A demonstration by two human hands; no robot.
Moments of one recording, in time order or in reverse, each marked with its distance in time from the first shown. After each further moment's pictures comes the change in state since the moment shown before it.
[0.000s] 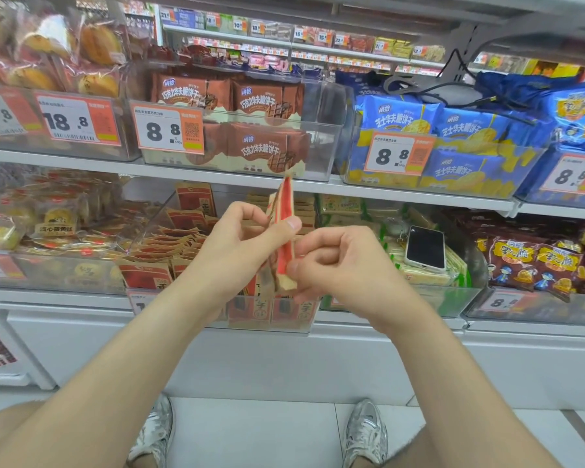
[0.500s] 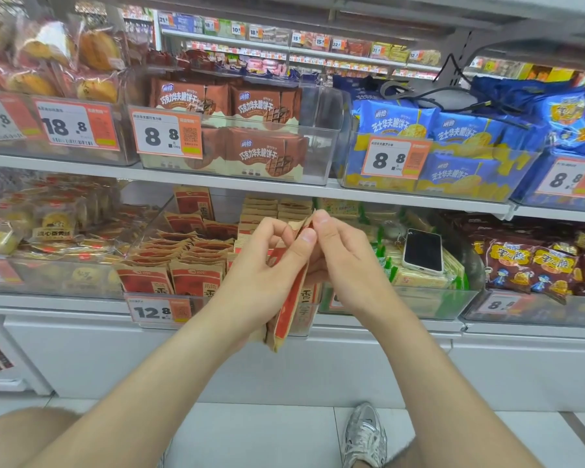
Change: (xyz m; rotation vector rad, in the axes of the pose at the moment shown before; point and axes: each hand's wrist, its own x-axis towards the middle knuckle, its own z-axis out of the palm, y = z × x) left_hand -0.021 -0.001 0.033 0.102 -0.024 0.103; right_hand 0.018 0.015 0.003 -0.097 0.190 -0.110
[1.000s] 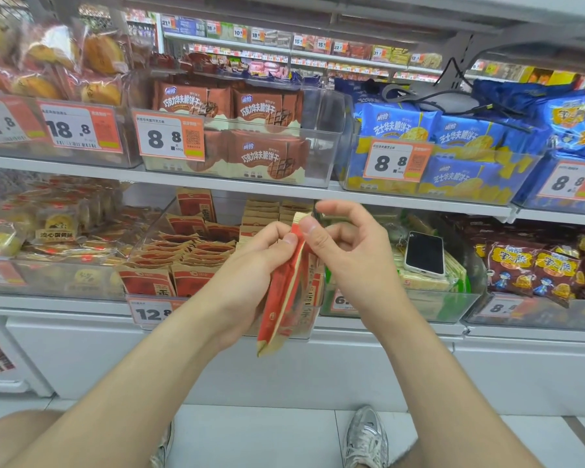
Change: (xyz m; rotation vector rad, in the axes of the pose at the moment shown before) left_hand 0.001 0.006 -0.013 -0.262 -0.193 -0.163; right_hand -0.001 -0.007 -0.001 0.087 0.137 -0.111
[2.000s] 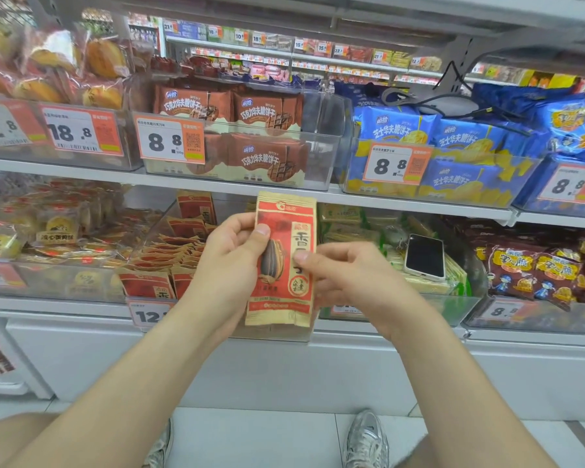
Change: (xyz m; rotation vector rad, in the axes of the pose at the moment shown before) left_hand 0.010 -0.001 -0.008 -0.166 0.305 0.115; right_hand -0.001 -0.002 -0.017 -0.041 -0.287 0.383
